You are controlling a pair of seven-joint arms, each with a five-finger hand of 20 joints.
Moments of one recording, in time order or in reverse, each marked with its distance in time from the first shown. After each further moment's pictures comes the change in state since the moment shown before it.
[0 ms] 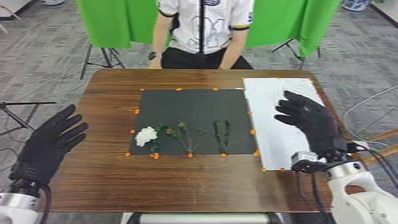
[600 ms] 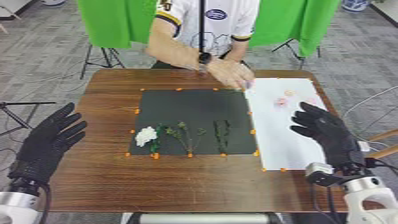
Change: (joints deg) left arm -0.4 -0.3 -0.1 -0.1 0.0 -0.1 0.1; right arm -5.2 -1.1 6.1 -1.0 -1.3 -0.7 -0.6
